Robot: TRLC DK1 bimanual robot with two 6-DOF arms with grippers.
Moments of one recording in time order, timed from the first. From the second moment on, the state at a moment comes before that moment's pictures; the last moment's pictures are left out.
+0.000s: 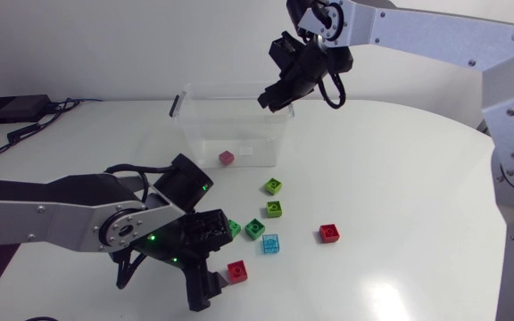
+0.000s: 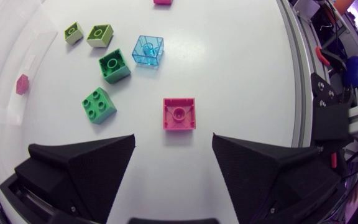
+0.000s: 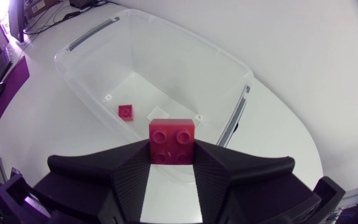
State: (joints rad) left arm -0.70 1.57 0.77 -0.42 0.22 0.55; right arm 0.42 2.18 2.07 -0.79 -0.06 -0.25
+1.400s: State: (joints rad) left arm -0.76 1.78 0.89 -0.40 0.22 0.55; right arm 0.41 1.61 1.11 -0.70 -0.03 -0.24
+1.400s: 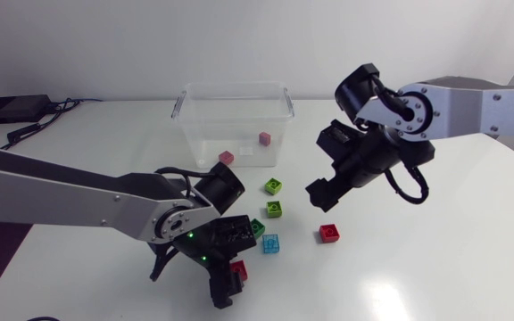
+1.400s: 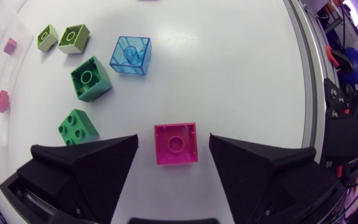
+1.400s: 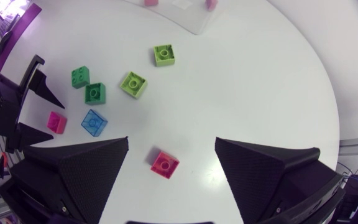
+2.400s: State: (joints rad) left arm -0.56 1.63 1.06 -0.53 0.22 0.55; right arm 0.37 1.77 1.01 -0.63 -0.03 -0.18
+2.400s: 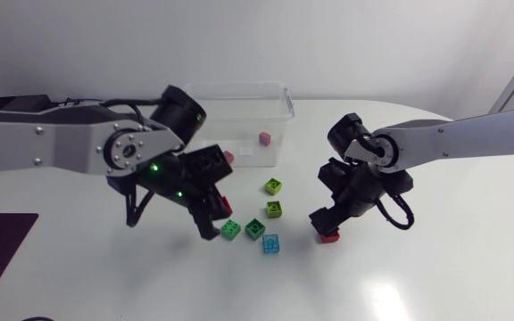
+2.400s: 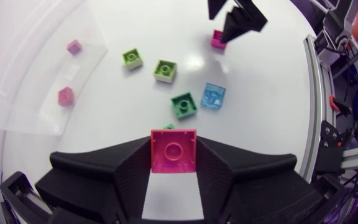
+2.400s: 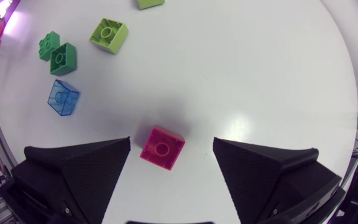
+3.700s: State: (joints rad) left arm -0.26 1.87 1.49 -0.23 0.16 0.38; right arm 0.43 1.79 0.99 -0.64 0.03 -0.16
